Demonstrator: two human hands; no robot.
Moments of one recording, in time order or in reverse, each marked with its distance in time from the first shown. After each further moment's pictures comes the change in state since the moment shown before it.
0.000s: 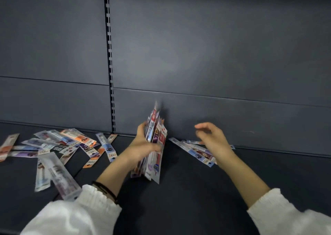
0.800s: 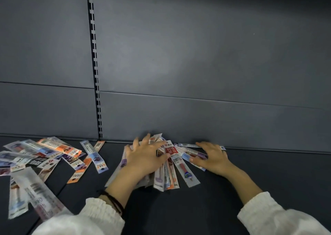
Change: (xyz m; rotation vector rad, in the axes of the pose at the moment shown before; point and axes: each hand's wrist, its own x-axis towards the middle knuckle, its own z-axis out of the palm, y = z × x) left_hand 0.014 0.001 0.028 1.033 -0.042 0.162; right_hand 0.018 0.065 -0.026 -0.851 -0.183 -0.070
